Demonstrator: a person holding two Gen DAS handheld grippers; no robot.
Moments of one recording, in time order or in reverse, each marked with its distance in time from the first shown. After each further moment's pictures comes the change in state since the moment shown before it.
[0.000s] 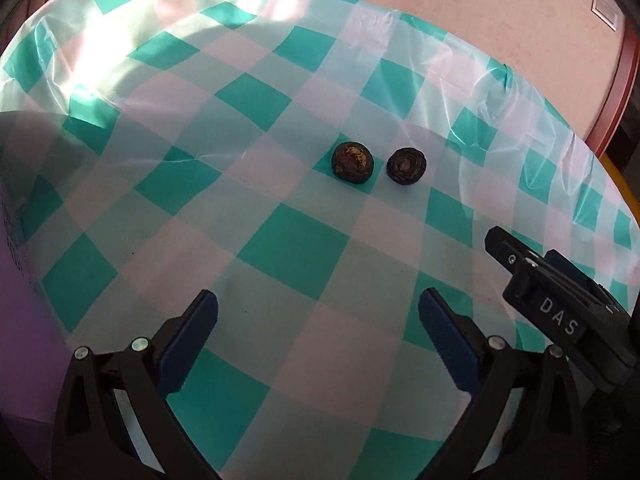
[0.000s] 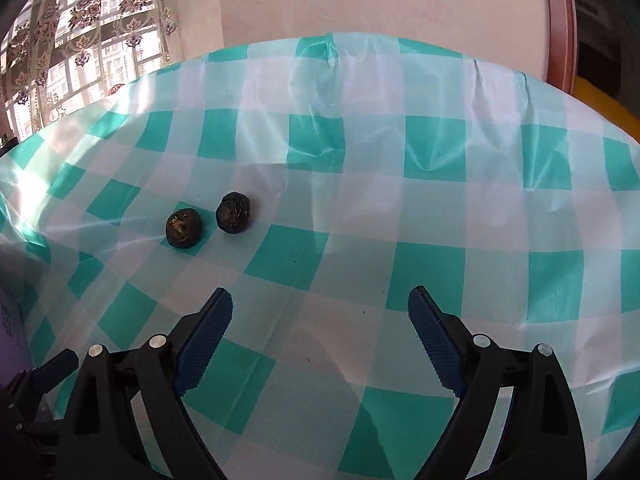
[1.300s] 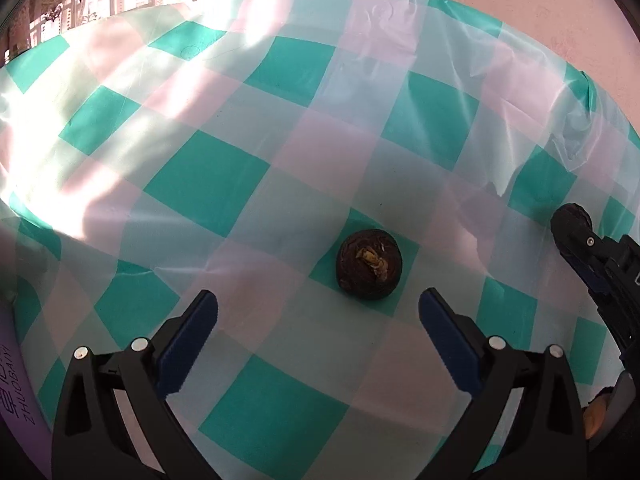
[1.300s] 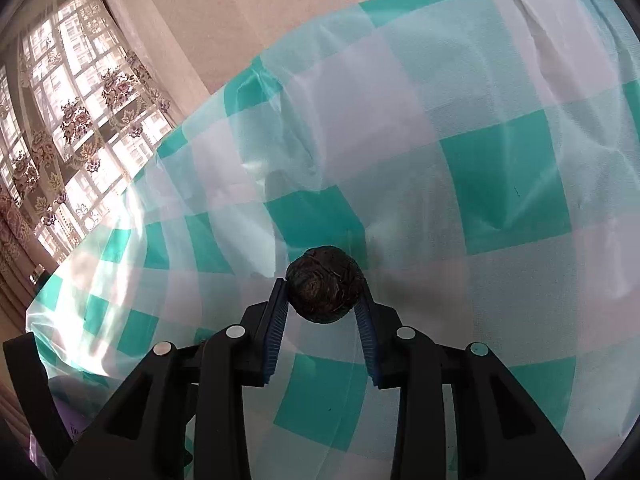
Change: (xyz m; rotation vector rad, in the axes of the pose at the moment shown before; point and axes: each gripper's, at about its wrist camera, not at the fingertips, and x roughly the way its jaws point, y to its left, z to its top) left arm 0.075 -0.046 0.078 0.090 -0.001 0.163; right arm 0.072 -0.057 0.061 0.363 -0.097 0.327
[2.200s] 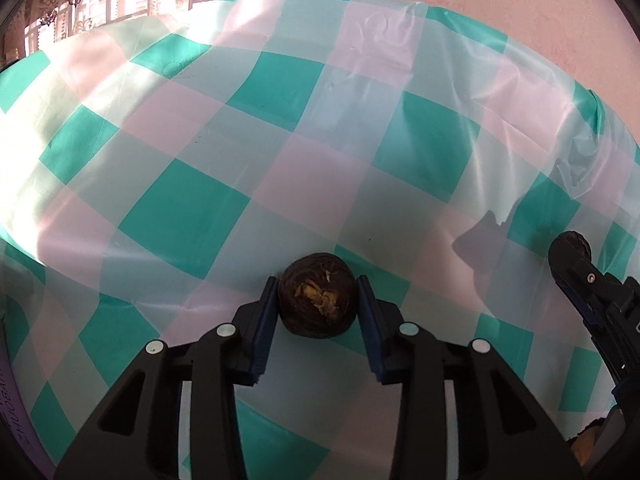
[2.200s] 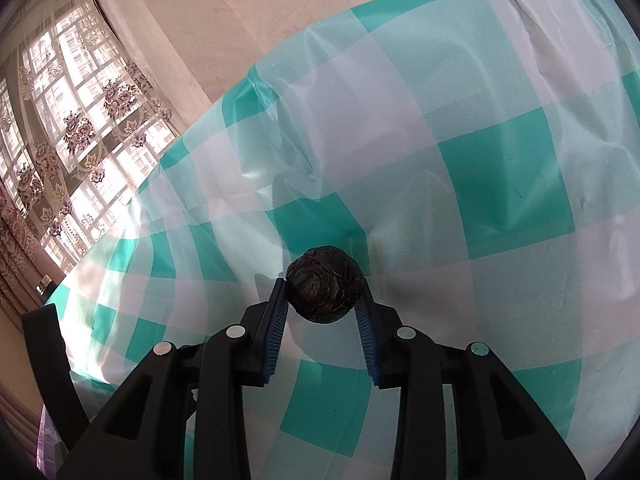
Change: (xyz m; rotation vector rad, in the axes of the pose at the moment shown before) left arm 0.003 0.003 0.022 -0.044 -0.047 -0.027; right arm -0.003 -0.007 -0.003 0.026 0.006 0.018
